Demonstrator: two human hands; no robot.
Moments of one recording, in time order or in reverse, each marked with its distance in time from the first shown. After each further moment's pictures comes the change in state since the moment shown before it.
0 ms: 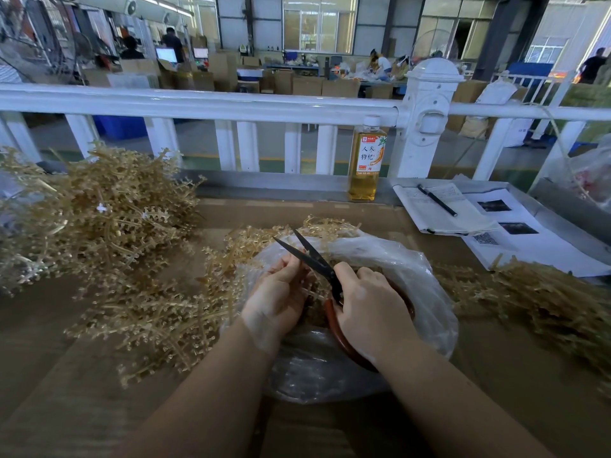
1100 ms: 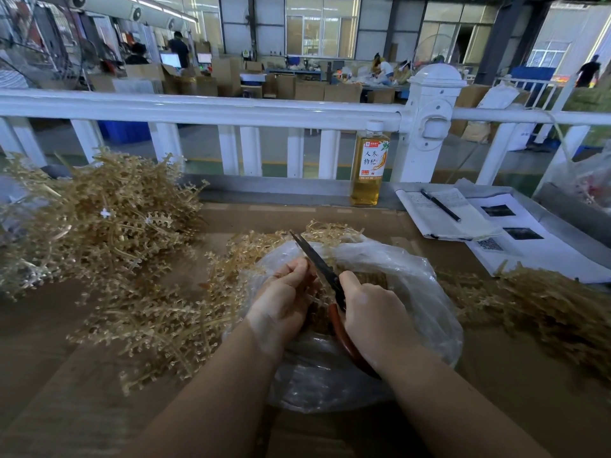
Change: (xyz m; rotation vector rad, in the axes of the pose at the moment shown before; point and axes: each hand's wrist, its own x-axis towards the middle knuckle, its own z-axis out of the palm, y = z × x) left_hand 0.000 0.003 0.003 0.048 0.034 -0.032; right_hand 0.005 0.001 -0.003 0.011 -0.035 -0.032
